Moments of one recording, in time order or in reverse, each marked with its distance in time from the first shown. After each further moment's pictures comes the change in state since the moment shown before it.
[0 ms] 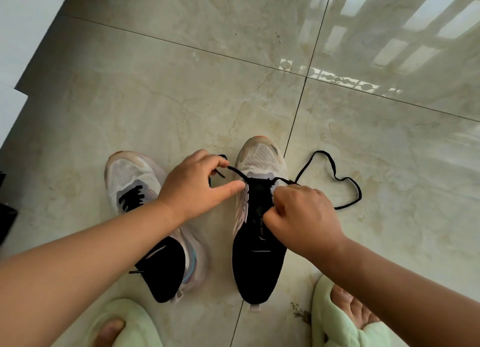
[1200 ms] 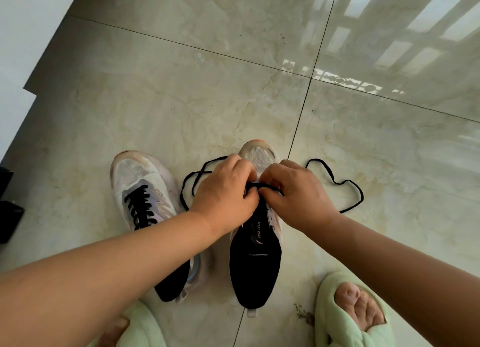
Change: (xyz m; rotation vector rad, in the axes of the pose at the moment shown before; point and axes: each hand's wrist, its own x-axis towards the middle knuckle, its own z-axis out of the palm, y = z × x) left_hand -0.009 0.034 0.022 0.094 0.067 0.138; right_hand 0.031 -0.001 -0.003 0.213 0.031 -0.074
